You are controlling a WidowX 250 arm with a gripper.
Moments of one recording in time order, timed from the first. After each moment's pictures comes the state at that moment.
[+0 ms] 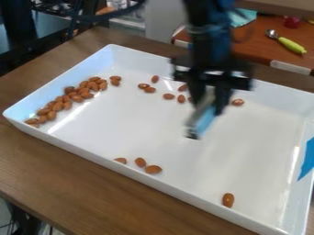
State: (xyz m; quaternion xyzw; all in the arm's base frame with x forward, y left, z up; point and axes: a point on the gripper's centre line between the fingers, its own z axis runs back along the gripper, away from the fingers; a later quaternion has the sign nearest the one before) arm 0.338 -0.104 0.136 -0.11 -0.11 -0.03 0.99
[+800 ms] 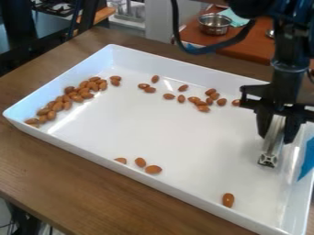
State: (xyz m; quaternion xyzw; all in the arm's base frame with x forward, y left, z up) arm 0.382 -0.168 0.094 -0.06 -0.10 0.02 0.99
